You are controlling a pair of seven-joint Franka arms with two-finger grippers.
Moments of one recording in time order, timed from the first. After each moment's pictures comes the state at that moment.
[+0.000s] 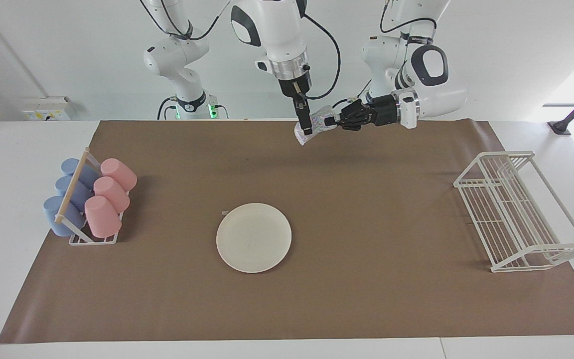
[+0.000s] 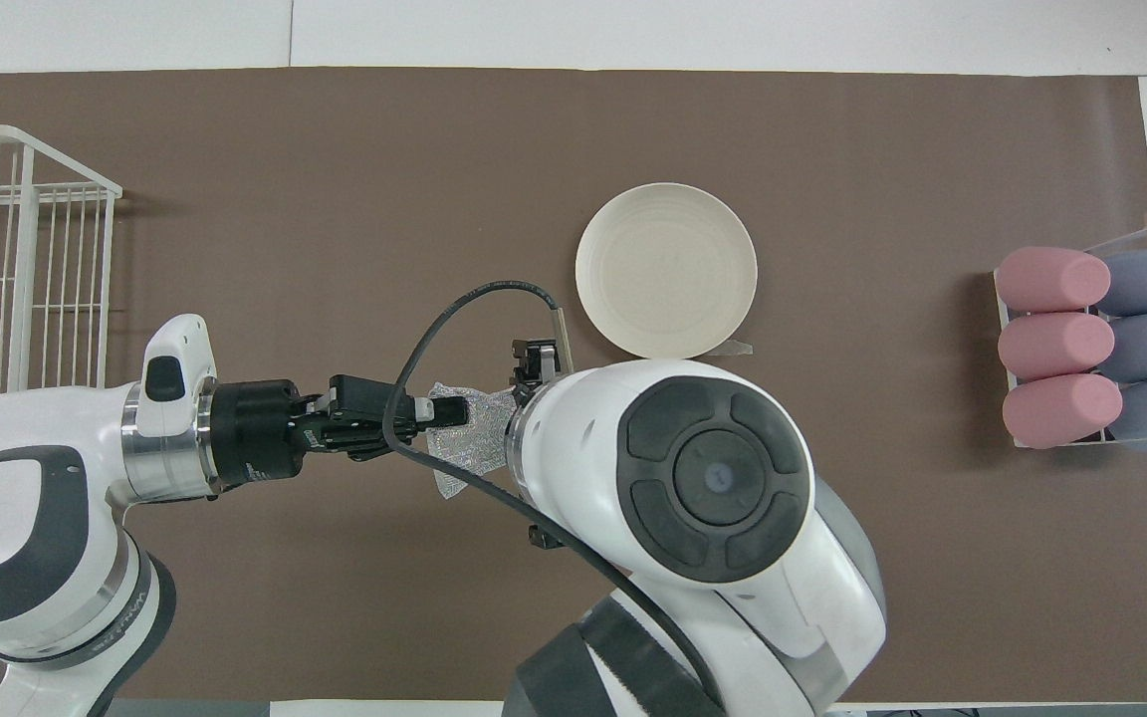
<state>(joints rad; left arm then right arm) -0.32 -0.26 0.05 -2.37 -1.54 1.93 0.23 0.75 0.05 -0.05 -1.72 0.18 1.98 2.14</state>
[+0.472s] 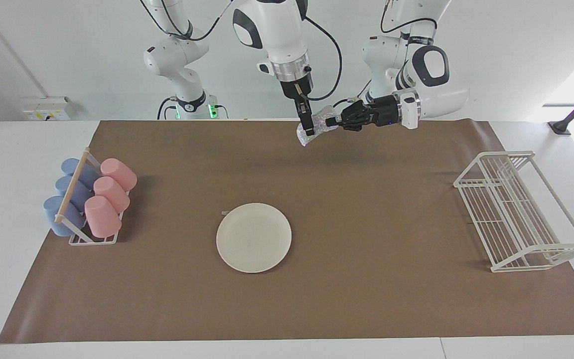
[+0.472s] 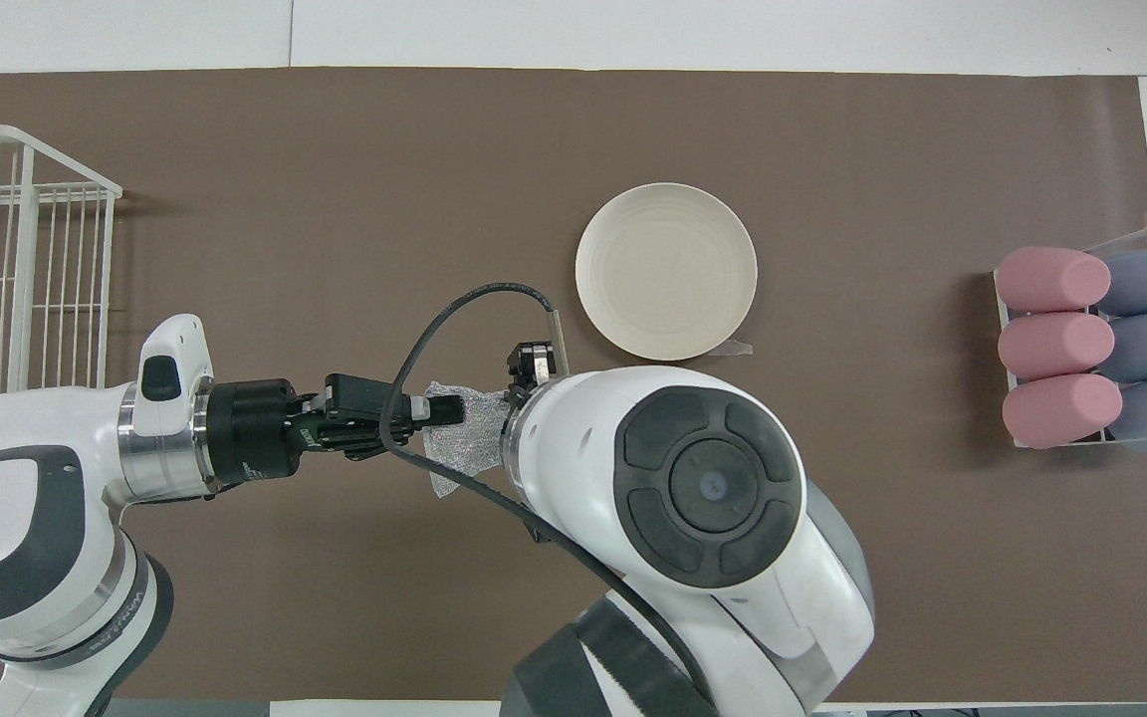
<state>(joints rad) -0.32 -0.26 0.06 -2.37 -1.54 1.92 0.23 0.75 0.05 -0.05 -1.74 0.18 2.02 2.14</state>
